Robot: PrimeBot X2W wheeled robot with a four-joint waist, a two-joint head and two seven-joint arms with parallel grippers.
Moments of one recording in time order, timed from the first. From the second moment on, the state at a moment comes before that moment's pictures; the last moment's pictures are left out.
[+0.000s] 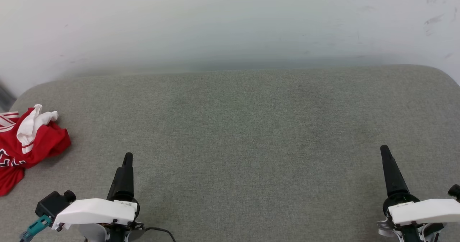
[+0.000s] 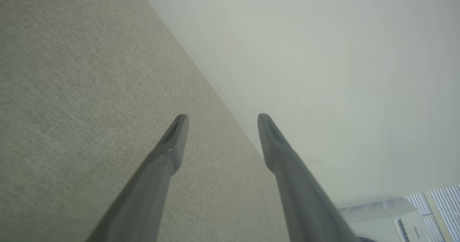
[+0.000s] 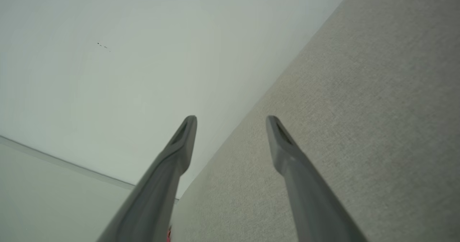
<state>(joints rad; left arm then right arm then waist) -0.04 0.05 0.07 0.11 -1.09 0.00 -0.02 -0.02 -0.05 -0.09 0.11 1.09 0.13 -0.02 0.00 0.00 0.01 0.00</state>
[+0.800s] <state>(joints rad) 0.00 0.05 -0.01 0.04 -0.67 0.10 -0.10 0.03 -0.05 -0.05 0.05 0.68 0.13 -0.11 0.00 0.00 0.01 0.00</state>
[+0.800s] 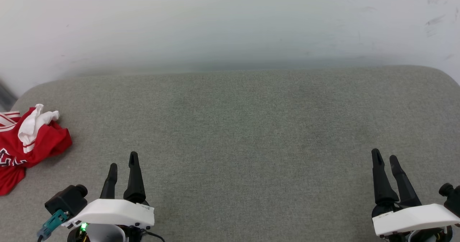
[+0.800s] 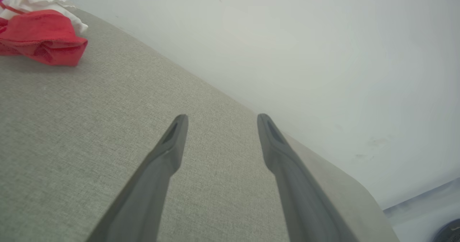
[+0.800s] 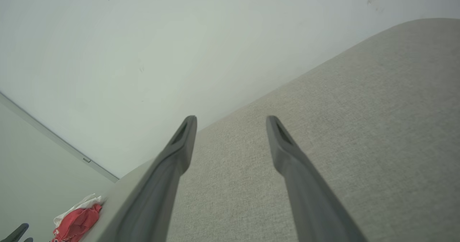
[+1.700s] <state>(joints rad) 0.03 0.05 -0.05 -0.05 -0.39 0.10 -0.18 0.05 -0.05 -0.03 -0.03 0.38 0.13 -0.18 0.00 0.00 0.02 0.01</state>
